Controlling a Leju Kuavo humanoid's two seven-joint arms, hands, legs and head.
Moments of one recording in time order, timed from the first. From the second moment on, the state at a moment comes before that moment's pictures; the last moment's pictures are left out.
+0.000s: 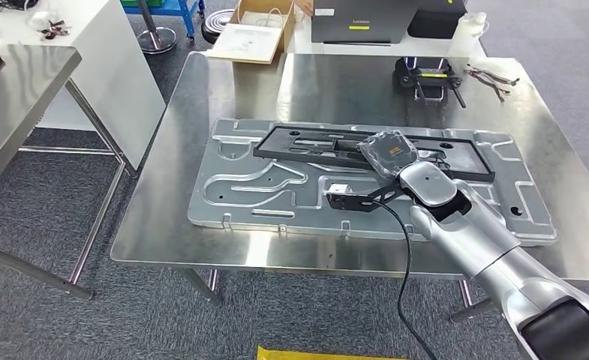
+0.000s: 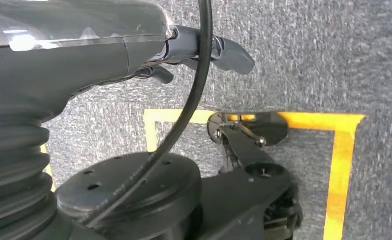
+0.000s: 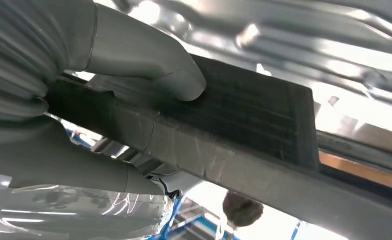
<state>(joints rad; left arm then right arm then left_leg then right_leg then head) -0.10 -0.22 1.07 -0.20 -1.12 0.02 -0.21 -0.86 -0.31 0.78 -1.18 1.09 0.05 0.12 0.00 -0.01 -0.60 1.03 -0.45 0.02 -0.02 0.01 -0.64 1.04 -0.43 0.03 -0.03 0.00</state>
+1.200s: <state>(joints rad) -0.07 -0.10 1.09 -0.20 -1.09 -0.16 -0.24 -0.85 -0.32 0.76 -1.19 1.07 0.05 0.09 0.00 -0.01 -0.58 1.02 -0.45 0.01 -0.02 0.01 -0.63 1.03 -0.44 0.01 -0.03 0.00</state>
